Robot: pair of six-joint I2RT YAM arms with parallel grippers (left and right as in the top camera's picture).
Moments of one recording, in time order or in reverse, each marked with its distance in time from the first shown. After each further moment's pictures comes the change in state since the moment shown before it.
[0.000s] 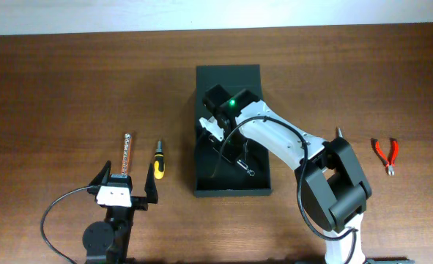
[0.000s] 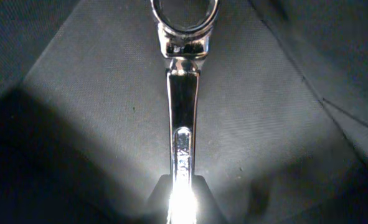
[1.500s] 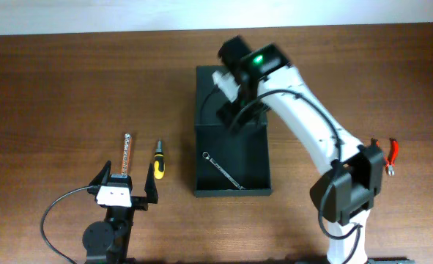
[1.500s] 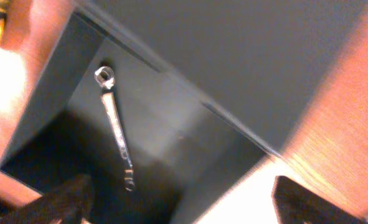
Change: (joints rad) left arm 0.000 0.000 0.000 0.000 0.000 0.000; right arm -0.139 0.004 0.520 -0.390 0.026 0.081
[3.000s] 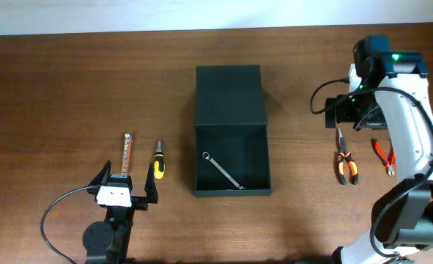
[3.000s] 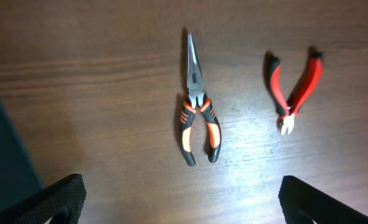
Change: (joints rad) left arm 0.000 0.000 0.000 0.000 0.000 0.000; right arm -0.554 -0.298 -0.483 0.100 0.192 0.166
